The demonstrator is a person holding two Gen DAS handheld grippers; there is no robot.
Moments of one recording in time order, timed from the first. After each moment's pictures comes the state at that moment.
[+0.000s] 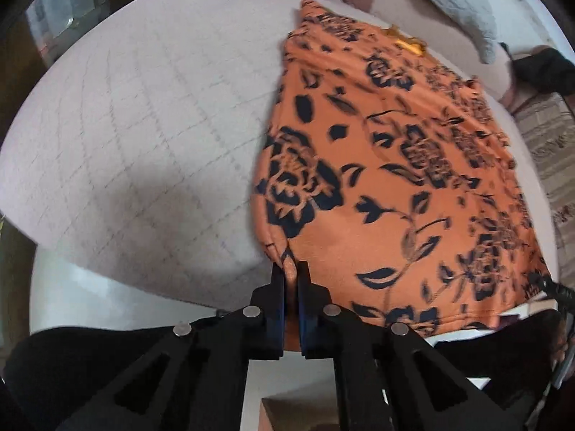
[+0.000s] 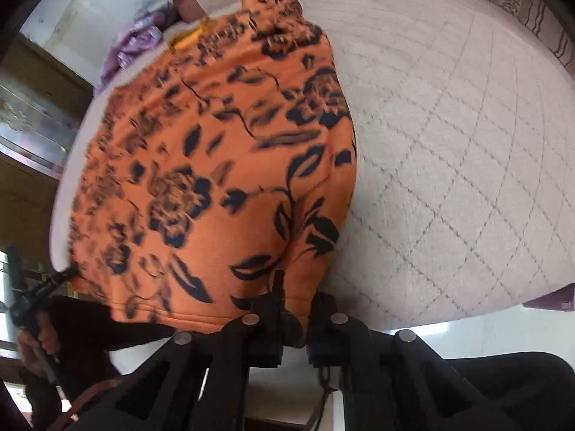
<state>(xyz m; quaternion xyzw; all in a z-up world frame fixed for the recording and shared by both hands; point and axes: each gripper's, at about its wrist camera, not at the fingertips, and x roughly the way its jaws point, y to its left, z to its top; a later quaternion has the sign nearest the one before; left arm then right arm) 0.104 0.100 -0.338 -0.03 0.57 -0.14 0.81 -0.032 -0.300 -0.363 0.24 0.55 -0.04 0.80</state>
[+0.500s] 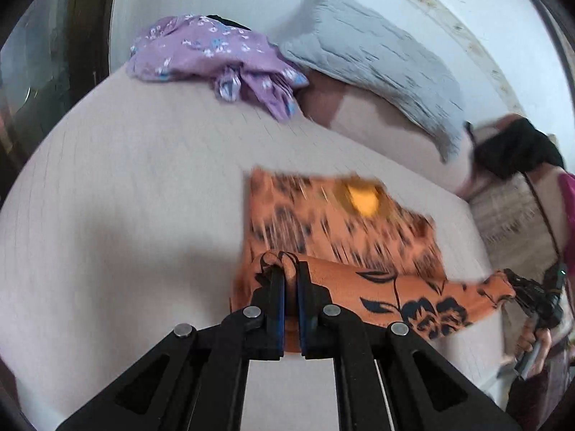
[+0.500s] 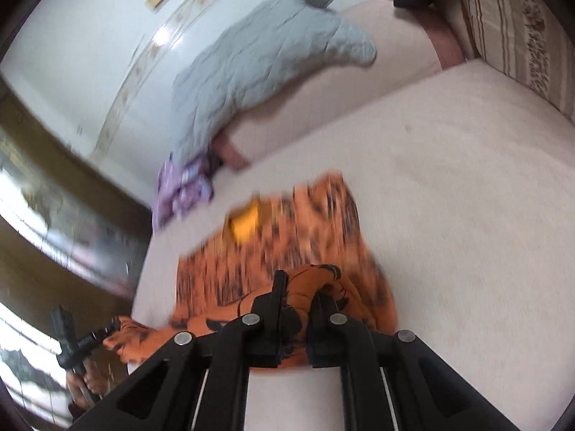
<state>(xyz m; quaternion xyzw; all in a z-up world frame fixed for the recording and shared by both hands) 0.314 0.059 -0.205 -0.09 0.48 -0.20 0.85 0.125 -0.396 -0.233 0.34 0.34 -0.03 0.87</state>
